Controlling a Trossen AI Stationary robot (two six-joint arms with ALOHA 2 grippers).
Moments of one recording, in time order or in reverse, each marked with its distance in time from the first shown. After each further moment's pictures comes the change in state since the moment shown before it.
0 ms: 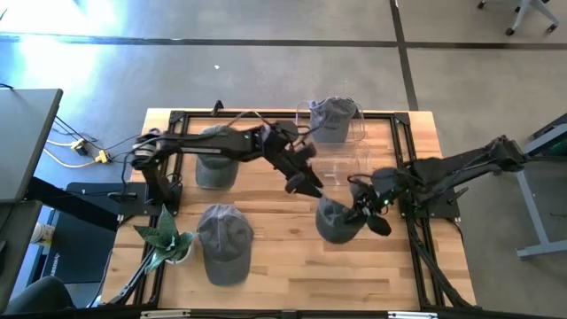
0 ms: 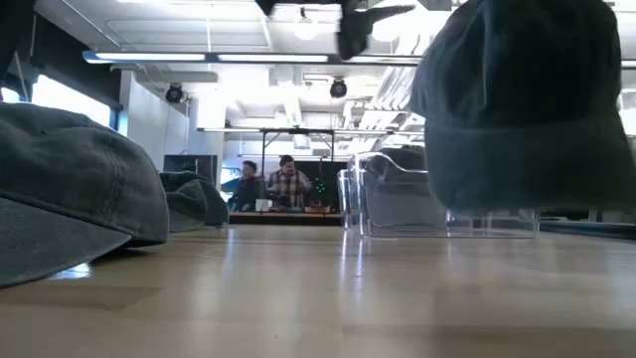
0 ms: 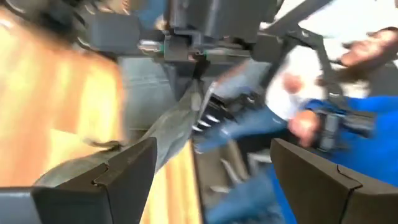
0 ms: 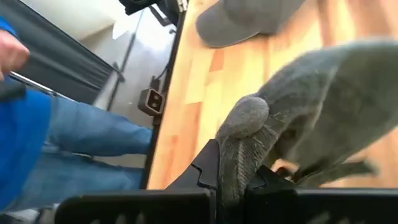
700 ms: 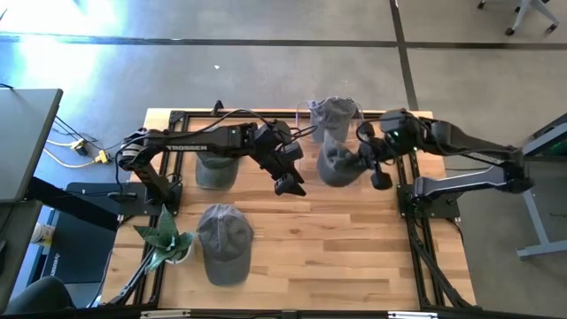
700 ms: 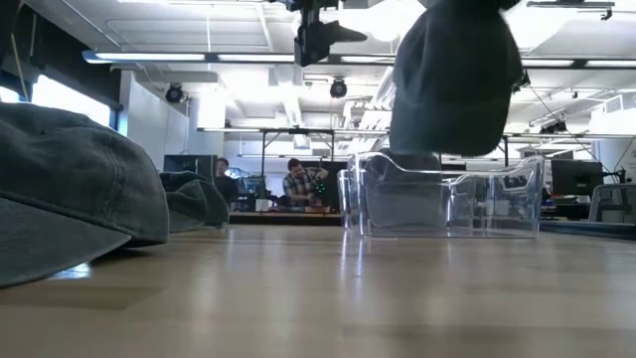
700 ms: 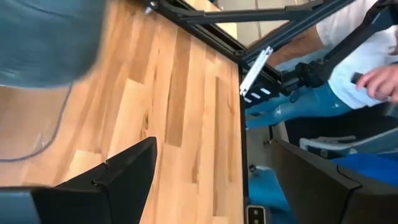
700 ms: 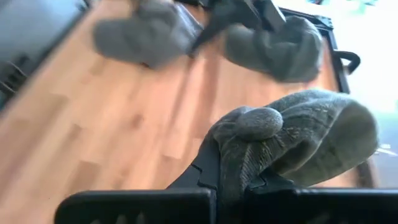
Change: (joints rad) left arm 0.002 -0.105 -0.006 -0.343 -0.137 0.131; right arm -0.491 0.027 0.339 -0.375 -0.016 -0.814
